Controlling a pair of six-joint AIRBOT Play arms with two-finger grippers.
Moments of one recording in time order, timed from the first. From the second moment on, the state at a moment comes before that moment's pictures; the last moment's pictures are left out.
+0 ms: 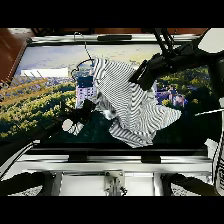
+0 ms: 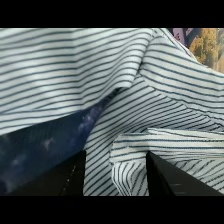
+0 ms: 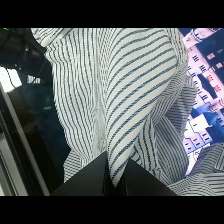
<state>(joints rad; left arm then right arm) -0.56 -1.32 0.72 1.23 -0.08 -2.79 0.25 -1.36 1.79 -0.95 1.51 0.86</state>
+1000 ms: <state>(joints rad) -0.36 -1.19 0.72 1.13 0.15 -2.60 0.25 -1.30 1.79 -0.94 1.54 0.87</state>
